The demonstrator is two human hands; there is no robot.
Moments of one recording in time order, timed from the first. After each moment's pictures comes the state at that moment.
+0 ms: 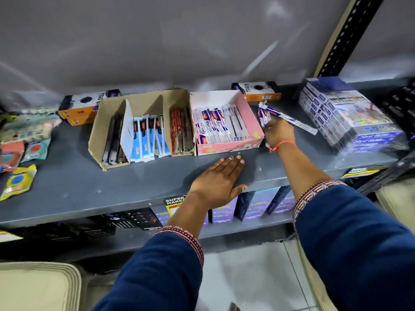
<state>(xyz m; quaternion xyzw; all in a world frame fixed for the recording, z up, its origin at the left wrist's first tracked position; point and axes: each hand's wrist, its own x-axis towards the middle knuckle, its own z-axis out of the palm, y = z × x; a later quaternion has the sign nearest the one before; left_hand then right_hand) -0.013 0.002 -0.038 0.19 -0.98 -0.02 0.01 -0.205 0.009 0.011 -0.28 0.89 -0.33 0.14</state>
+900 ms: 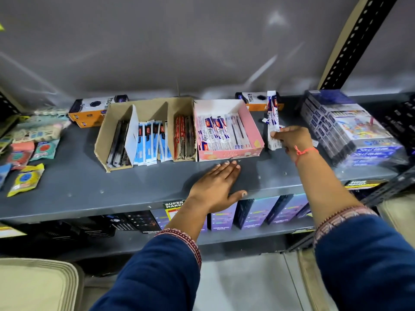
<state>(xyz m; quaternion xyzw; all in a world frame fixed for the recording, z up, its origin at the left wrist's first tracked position) -0.013 0.001 -0.036 0.24 -0.97 -0.05 0.02 -0.230 0.031 0.033 -0.19 0.76 -0.54 0.30</state>
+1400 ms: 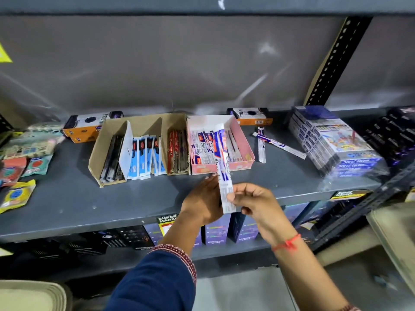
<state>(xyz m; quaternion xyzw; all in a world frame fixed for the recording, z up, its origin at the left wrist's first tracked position) -0.016 0.001 -0.026 0.26 -0.96 -0.10 0.03 -0.104 0.114 0.033 -0.28 0.61 -0.57 0.48</state>
